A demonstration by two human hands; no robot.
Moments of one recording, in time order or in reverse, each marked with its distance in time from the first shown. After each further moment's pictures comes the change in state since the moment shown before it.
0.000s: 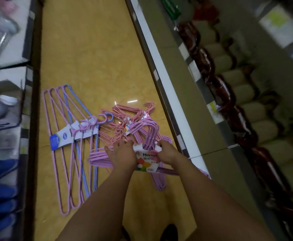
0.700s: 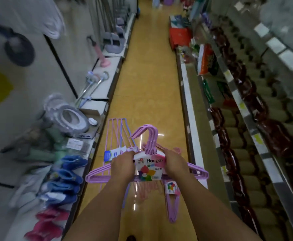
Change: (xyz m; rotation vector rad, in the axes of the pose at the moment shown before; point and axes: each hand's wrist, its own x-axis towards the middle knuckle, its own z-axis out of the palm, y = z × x) left_hand -0.211 -0.121 -0.280 -0.300 0.277 -0.124; right_hand -0.256 -0.256 -0.019 -0.646 0.230 -0.459
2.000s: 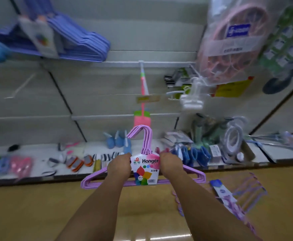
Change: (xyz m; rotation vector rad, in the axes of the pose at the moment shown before) left_hand -0.443 -0.120 0.028 -0.257 0.455 -1.274; right_hand -0.290 -0.214 0.125 -0.791 -0.299 -1.349
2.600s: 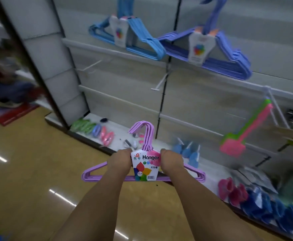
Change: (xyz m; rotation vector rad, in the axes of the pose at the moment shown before) left_hand -0.108 -0.352 -0.084 -0.153 0.134 -0.474; right_hand -0.019 -0.382 0.018 -0.170 0.017 -0.483
